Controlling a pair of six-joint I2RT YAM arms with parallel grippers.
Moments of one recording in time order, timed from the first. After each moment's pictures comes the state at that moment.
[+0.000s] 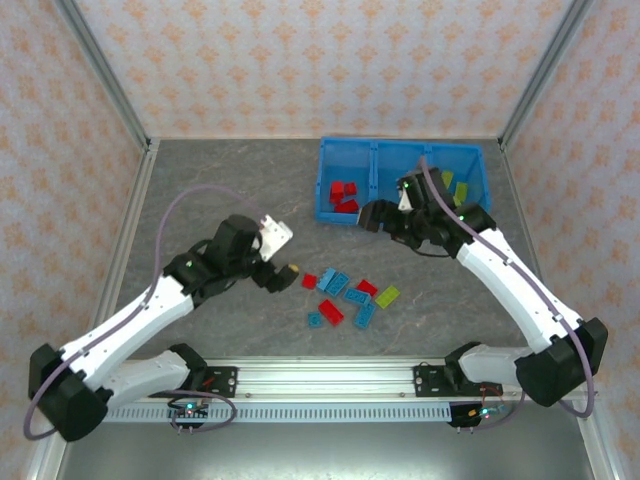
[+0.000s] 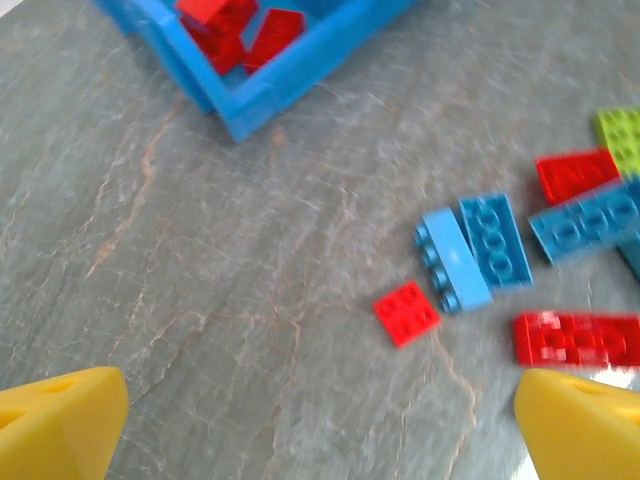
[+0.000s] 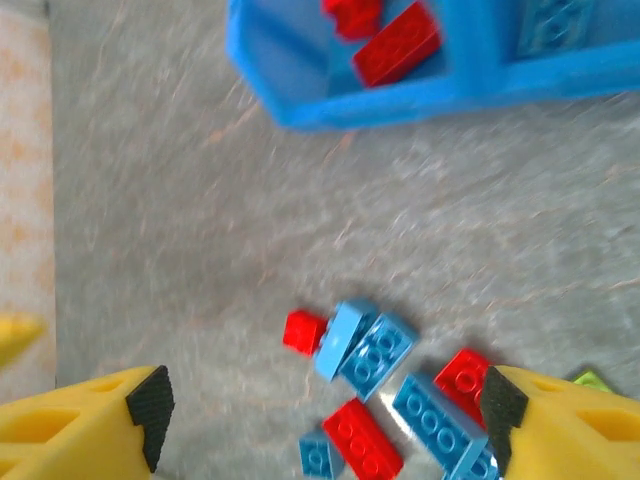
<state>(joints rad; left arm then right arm) -0.60 1.07 0.88 -0.57 0.02 0.10 0.50 1.24 1.23 -0.86 -0.21 0.71</state>
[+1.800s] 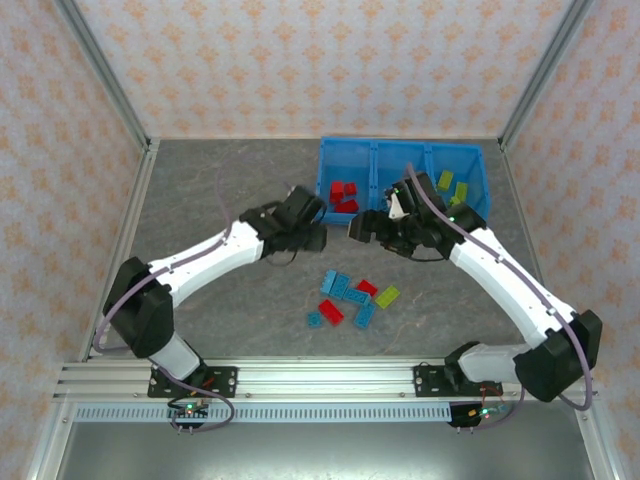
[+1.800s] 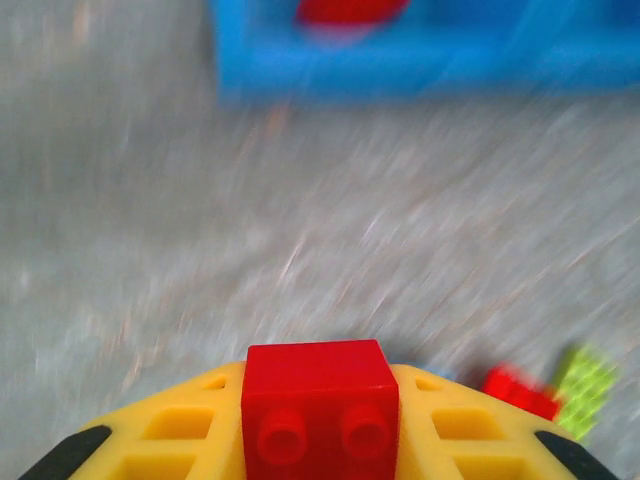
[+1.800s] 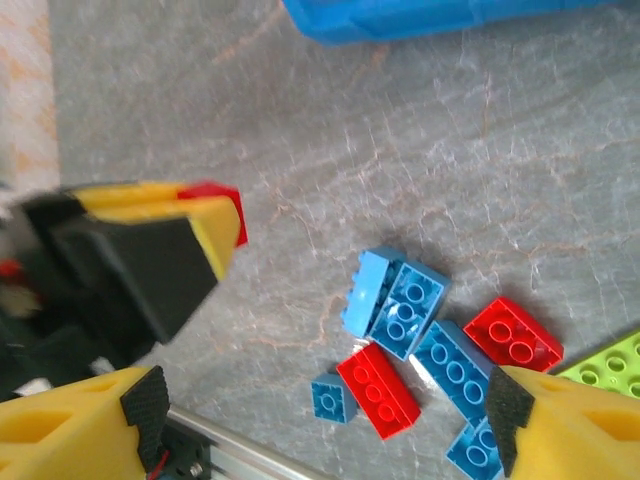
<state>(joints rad) -0.69 1.62 1.33 -0.64 -0.11 -0.57 0.52 1.25 1.21 -0.87 -0.28 0.71</state>
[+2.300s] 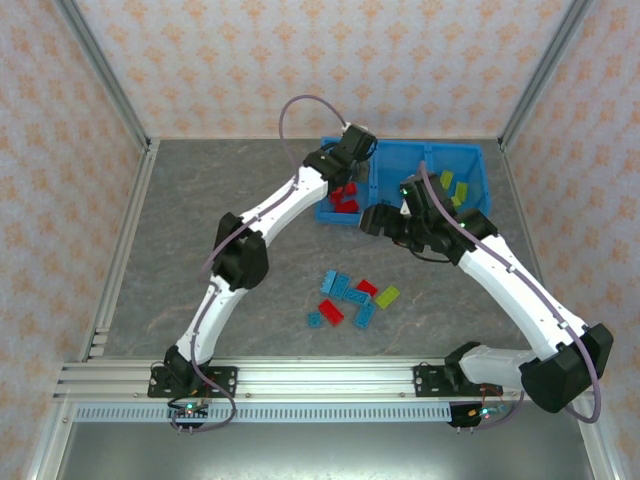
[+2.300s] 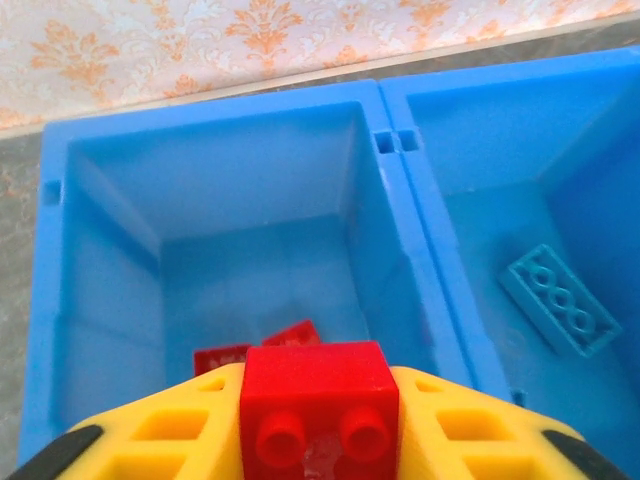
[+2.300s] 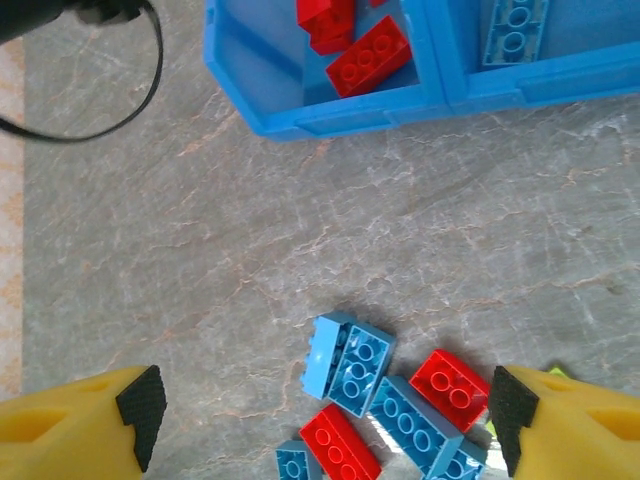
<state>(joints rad) -0.62 2.44 2.42 -0.72 -0.31 -0.32 0.52 1.20 1.21 -0.88 -0.09 0.73</state>
